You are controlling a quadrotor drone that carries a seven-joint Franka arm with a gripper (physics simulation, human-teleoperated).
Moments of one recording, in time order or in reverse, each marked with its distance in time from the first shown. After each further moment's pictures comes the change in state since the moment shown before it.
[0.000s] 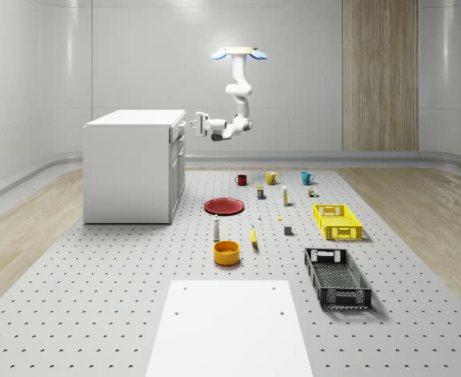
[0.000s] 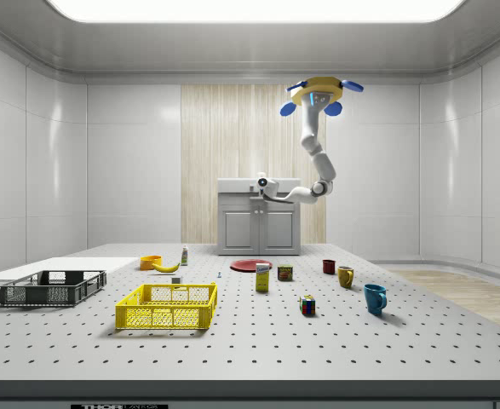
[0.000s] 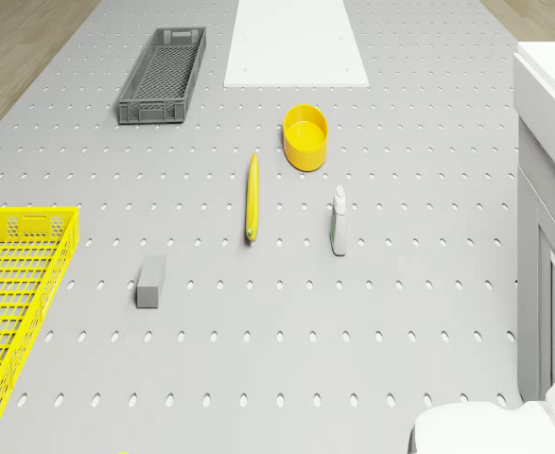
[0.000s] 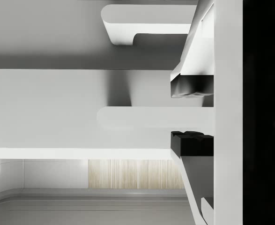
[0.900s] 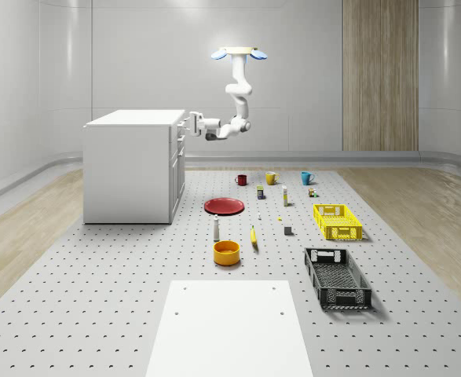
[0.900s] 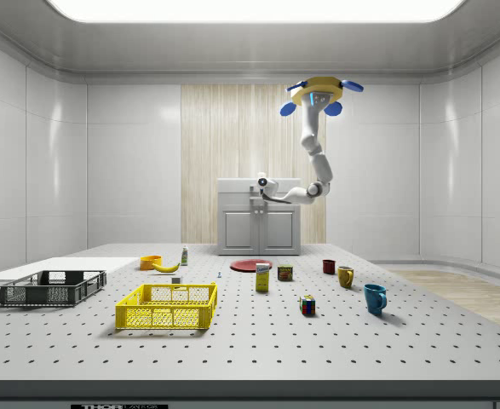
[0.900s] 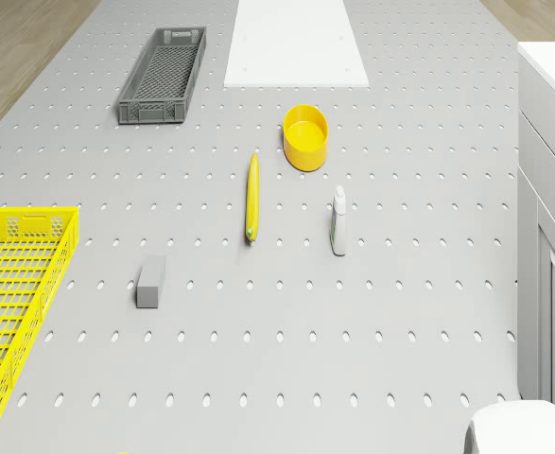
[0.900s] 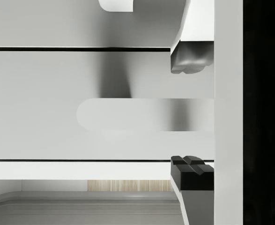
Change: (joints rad) arm -0.008 0.089 0.102 0.080 0.083 0.070 -0.040
